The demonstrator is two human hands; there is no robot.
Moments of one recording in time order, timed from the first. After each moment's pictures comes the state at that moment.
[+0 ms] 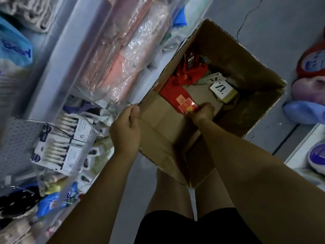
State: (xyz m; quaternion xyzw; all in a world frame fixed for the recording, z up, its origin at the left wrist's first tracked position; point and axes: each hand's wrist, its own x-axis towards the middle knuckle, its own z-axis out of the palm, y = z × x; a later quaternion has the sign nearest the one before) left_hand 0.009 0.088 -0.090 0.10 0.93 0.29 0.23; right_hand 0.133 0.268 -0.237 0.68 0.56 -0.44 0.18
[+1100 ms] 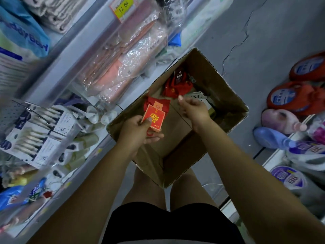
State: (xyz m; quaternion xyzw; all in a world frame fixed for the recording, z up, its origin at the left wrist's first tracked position) left_hand 0.043 0.136 -0.050 -0.17 0.70 0.47 0.51; right_hand 0.123 0.311 -0.109 0.56 0.47 -0.68 0.03
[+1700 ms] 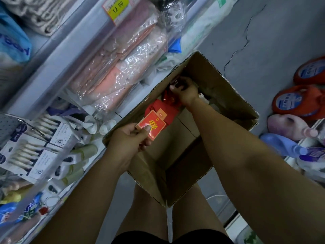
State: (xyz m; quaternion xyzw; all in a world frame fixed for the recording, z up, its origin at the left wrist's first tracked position) left_hand 0.030 0.121 -0.069 -0.12 0.73 0.47 0.48; right_hand 0.050 0.356 -0.219 0.50 0.62 -0.61 0.00
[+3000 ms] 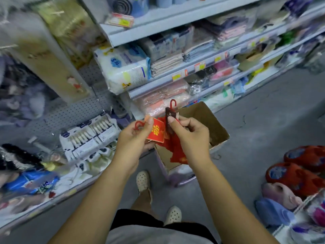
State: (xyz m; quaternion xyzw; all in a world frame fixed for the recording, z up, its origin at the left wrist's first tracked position) left_hand 0.210 0.006 0.180 -0.07 0.65 0.73 0.20; right_hand 0.257 0.148 0.167 0.23 0.63 -0.72 -0.18
